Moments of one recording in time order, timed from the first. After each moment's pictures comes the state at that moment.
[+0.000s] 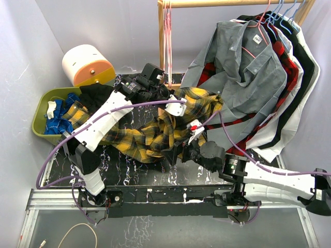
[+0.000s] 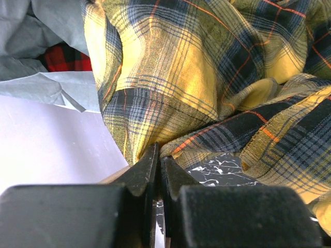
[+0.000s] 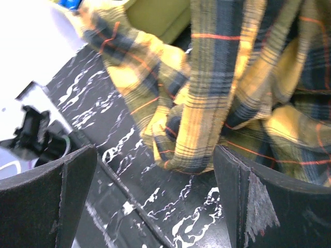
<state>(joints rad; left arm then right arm) -0.70 1.74 1.91 -0.98 0.38 1.41 1.14 0.84 0.60 0.04 0.23 0.43</state>
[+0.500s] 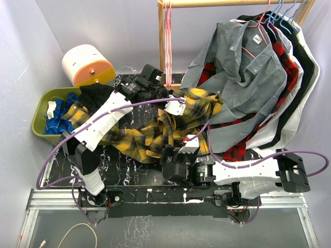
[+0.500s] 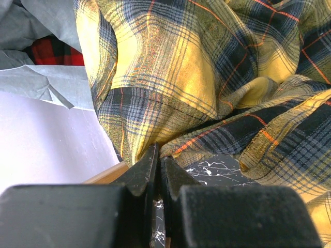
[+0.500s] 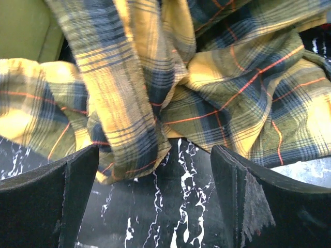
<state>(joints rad) -0.69 1.74 1.86 -0.96 0.39 1.36 1.46 1.24 0.77 -0.32 1.09 1.06</state>
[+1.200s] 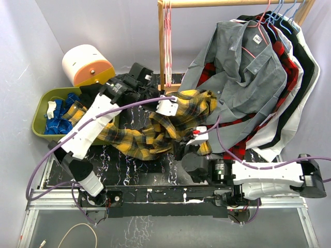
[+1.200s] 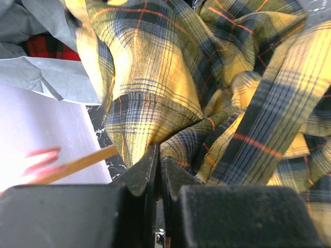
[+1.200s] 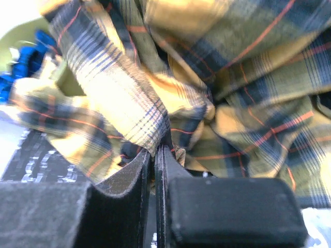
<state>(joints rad) -0.68 1.64 1.88 -1.09 0.44 1.30 1.42 1.05 0.68 -0.03 1.07 0.77</state>
